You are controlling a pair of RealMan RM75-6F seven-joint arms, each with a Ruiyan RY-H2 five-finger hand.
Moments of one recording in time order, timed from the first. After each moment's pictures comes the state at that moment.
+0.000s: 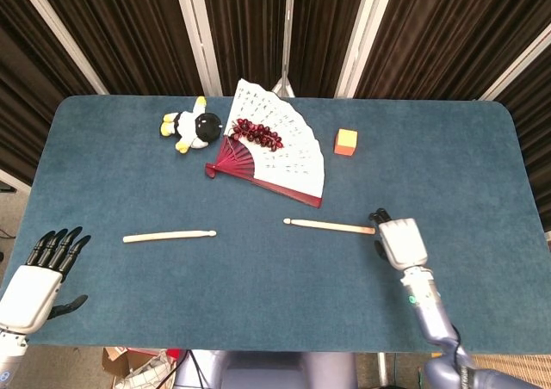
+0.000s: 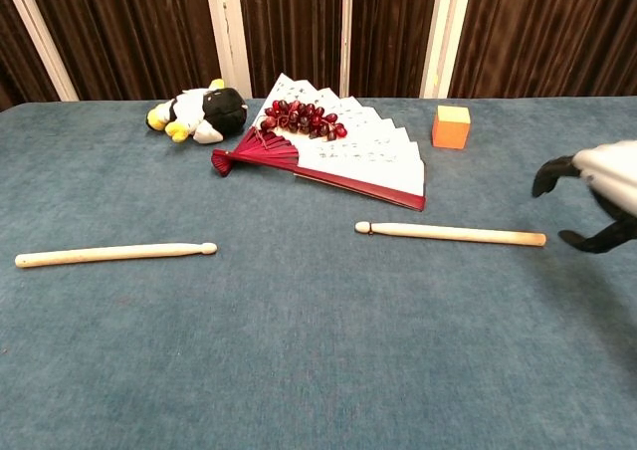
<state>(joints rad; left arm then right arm) -0.08 -1.14 0.06 -1.62 1.71 1.53 0.14 0.40 -1.60 0.19 -1.35 -1.33 1.13 -0.48</state>
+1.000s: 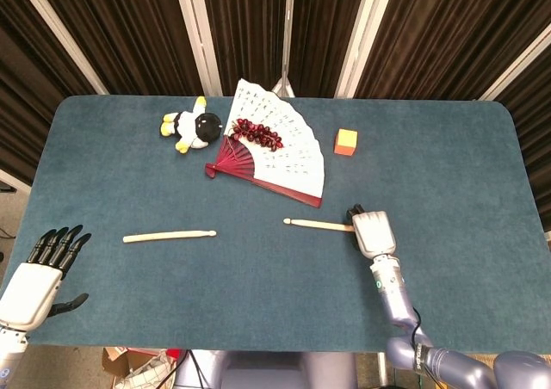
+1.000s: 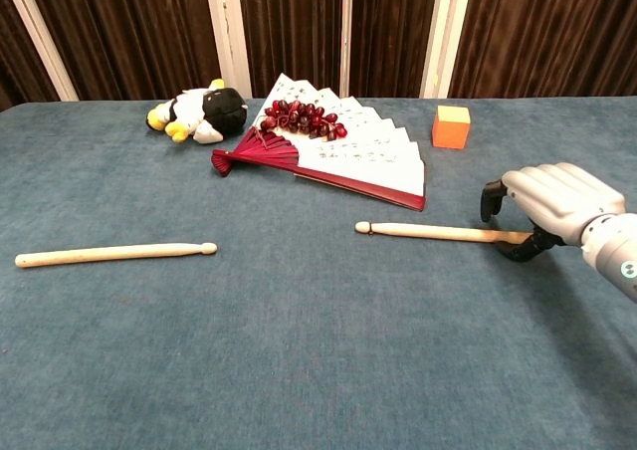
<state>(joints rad) -0.09 -1.13 0.05 -1.62 1.69 1.51 0.11 0.51 -1.82 0.23 -1.11 -1.23 1.09 -0.48</state>
